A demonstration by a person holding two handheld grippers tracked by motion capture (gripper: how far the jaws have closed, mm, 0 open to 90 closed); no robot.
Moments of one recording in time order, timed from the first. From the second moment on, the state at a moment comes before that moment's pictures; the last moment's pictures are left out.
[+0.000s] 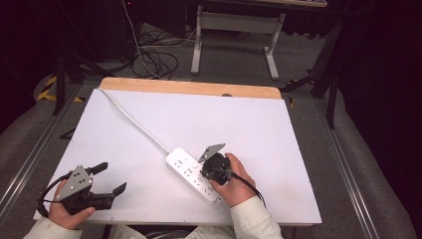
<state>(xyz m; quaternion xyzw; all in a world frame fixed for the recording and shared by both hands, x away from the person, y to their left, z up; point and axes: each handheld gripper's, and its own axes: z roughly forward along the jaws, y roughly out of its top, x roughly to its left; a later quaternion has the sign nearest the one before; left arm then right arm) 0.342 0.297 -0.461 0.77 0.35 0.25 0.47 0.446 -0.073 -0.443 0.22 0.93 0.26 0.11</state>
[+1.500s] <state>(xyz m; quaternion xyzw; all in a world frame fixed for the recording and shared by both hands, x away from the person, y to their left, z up) 0.342 0.297 -0.461 0.77 0.35 0.25 0.47 0.433 -0.077 -0.417 0.19 0.91 0.33 0.15</state>
